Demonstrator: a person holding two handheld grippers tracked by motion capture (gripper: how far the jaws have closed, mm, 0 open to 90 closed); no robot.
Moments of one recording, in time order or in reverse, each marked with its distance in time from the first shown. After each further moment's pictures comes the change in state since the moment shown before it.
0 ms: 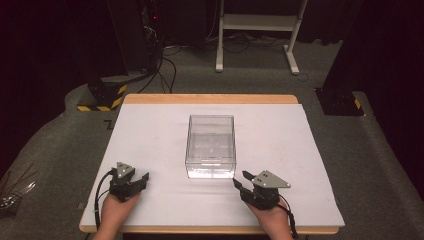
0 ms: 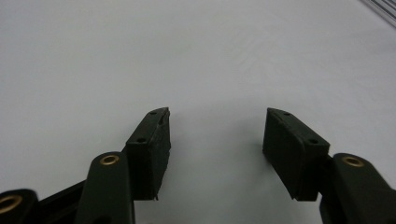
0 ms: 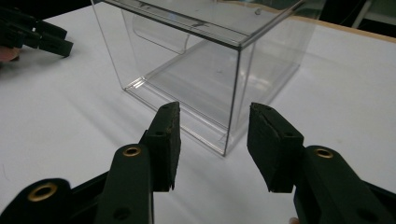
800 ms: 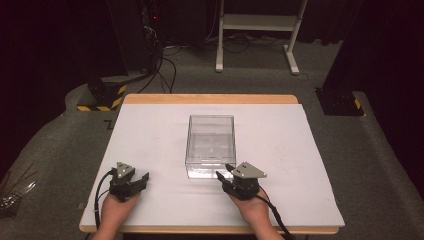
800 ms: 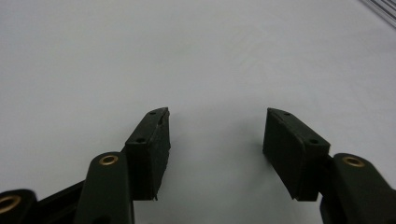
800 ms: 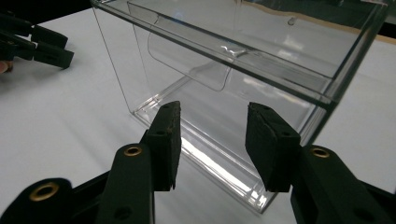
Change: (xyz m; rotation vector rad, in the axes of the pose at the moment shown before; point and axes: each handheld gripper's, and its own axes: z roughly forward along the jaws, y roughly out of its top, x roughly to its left) left arm 0.000 0.000 0.000 0.002 -0.001 0.000; right arm 0.018 0.018 0.049 0.005 0.014 -0.015
